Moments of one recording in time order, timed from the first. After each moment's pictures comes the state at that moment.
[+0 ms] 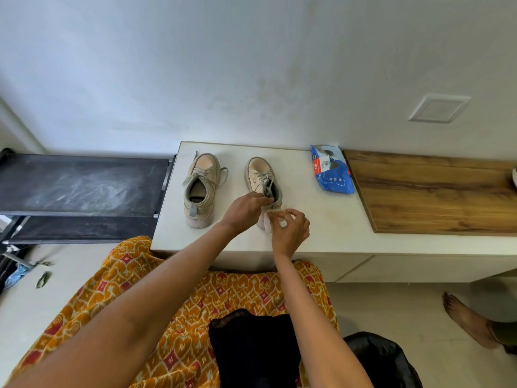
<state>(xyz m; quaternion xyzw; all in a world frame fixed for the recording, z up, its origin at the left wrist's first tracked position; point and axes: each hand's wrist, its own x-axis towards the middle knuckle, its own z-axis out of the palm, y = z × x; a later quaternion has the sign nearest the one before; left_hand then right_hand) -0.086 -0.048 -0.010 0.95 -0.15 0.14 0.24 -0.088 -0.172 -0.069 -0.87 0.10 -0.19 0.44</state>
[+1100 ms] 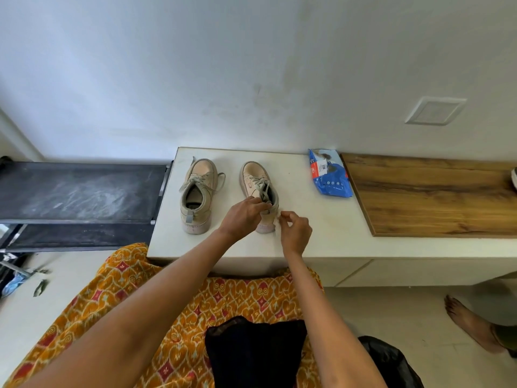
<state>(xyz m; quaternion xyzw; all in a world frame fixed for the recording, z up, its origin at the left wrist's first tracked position) -0.084 -0.053 -0.015 0.95 -0.14 0.15 0.22 -0.061 -0.196 -0.073 -0.89 0.06 -0.15 0.43</state>
